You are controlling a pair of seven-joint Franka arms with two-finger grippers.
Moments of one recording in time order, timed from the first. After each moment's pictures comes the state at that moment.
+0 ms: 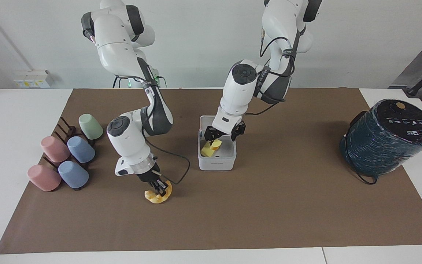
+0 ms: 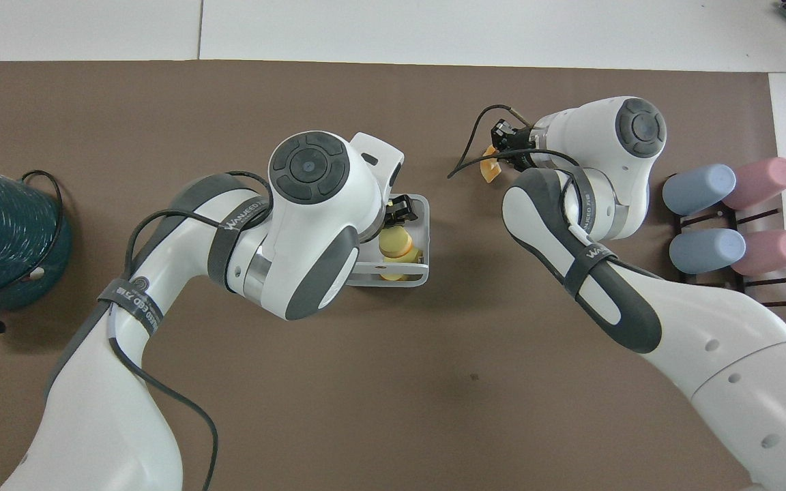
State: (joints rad) left arm -0.57 0.37 -0.05 -1.58 -0.09 2.01 -0.79; right arm 0.13 0.61 0.11 -1.55 0.18 2.45 0.77
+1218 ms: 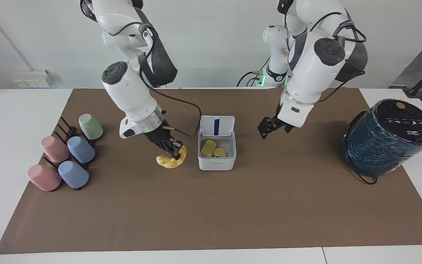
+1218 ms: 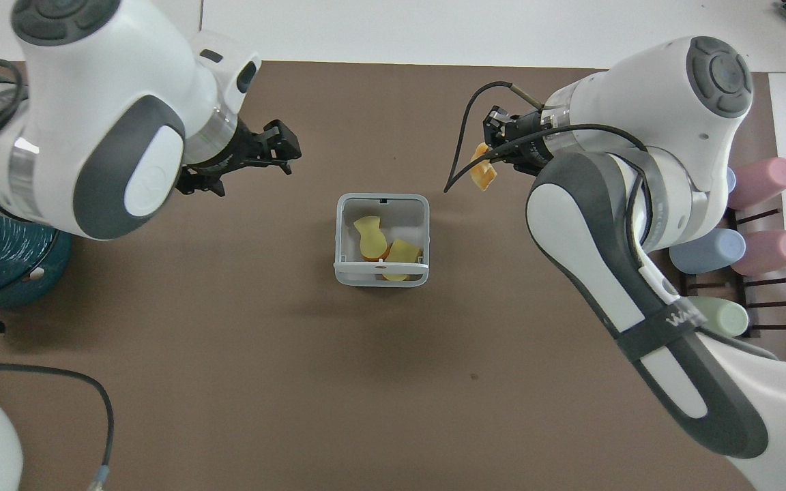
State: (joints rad) left arm -0.28 0.34 -0.03 -1.28 -0.09 1.59 -0.49; right arm 0.16 0.36 0.19 -1.53 0.29 2.12 0.79
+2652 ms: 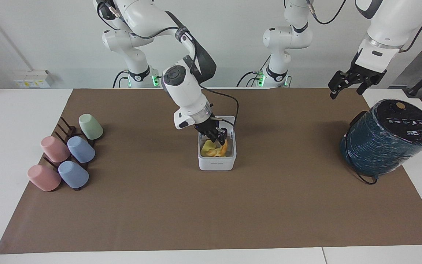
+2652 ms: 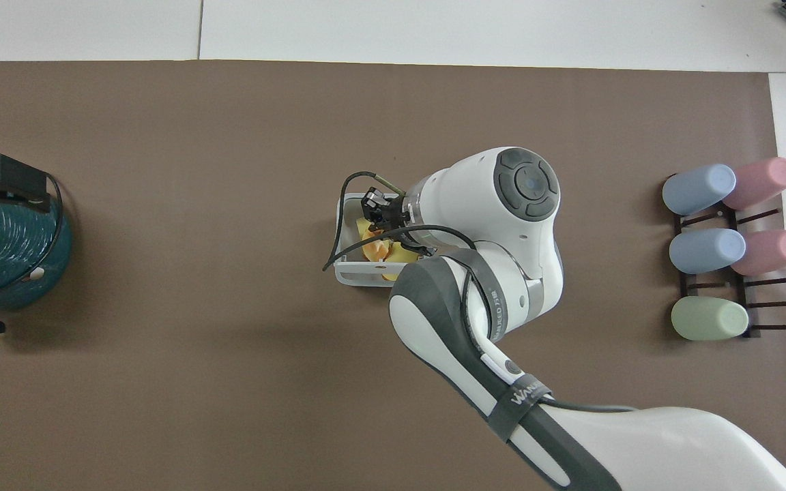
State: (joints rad) left arm -0.05 0.03 -0.02 -1.48 0.05 1.50 -0.14; right arm 0.35 0.36 0.20 -1.70 0.31 2.30 0.94
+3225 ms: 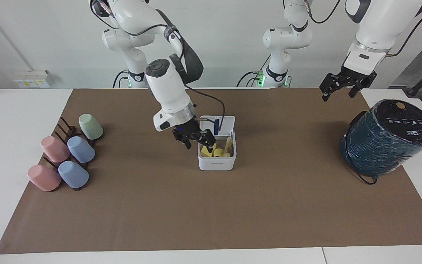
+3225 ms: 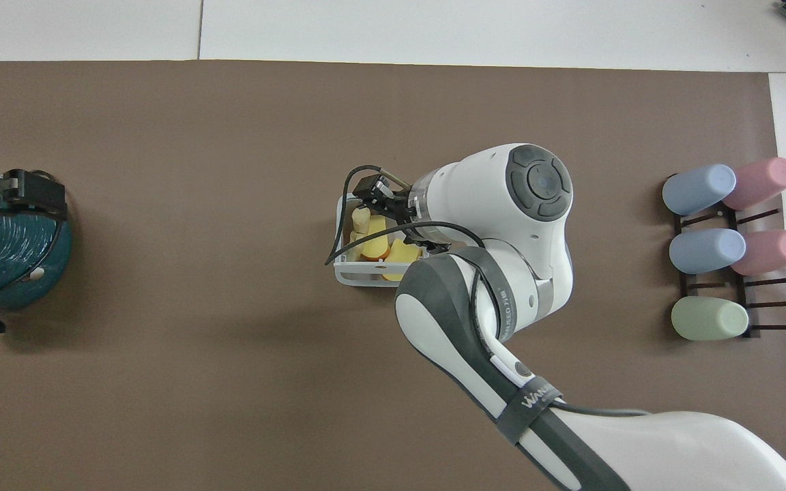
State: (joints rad) left arm 0.01 0.00 -0.11 -1.53 0.05 1.54 -0.14; right arm 0.22 0.32 0.17 -1.68 0.04 2.32 0.73
